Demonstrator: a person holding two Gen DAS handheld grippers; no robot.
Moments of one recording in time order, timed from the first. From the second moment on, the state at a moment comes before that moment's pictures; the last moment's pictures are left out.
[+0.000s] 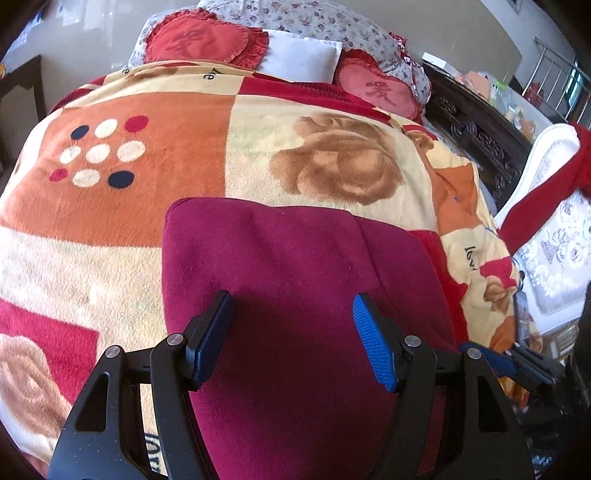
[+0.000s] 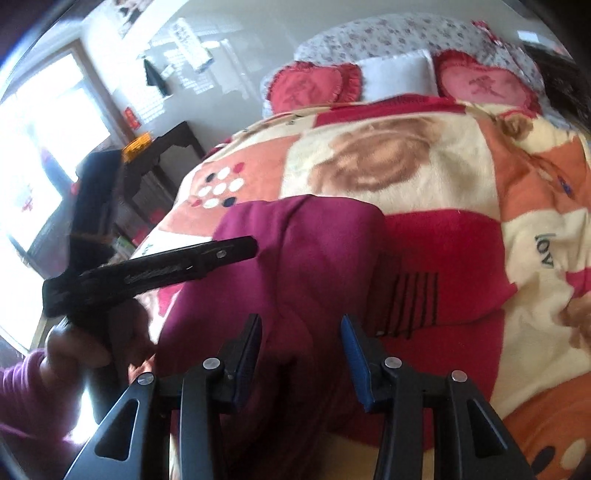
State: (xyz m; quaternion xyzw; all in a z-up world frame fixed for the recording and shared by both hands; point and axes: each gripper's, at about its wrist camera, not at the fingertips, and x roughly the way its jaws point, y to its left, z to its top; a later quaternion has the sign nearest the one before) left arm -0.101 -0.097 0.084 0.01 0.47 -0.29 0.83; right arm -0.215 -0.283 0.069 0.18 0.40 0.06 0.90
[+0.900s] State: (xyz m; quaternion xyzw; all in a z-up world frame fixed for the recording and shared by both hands) left arm -0.161 -0.056 0.139 0.06 0.41 -0.27 0.87; right arm -0.239 -0.252 0.102 0.12 0.39 -0.05 0.91
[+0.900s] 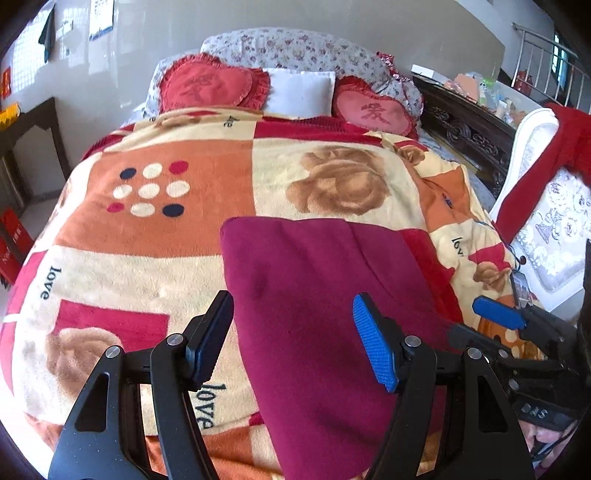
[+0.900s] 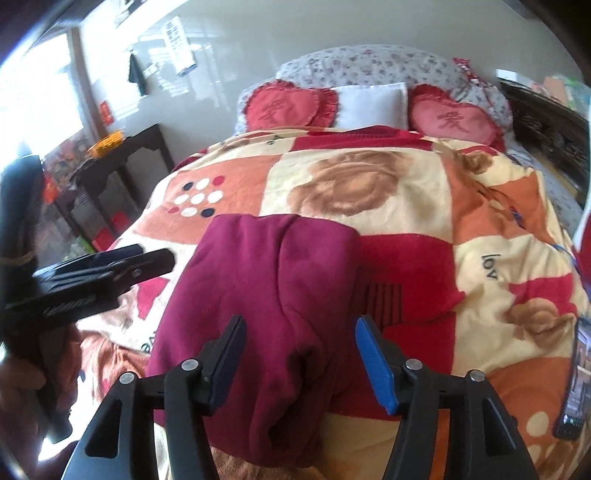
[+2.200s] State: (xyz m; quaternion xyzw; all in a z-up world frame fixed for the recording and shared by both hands) left arm -0.180 -0.047 0.135 0.08 0.40 -0.25 0.88; right arm -0.235 -0.243 0.110 0.11 0.40 -0.13 0.90
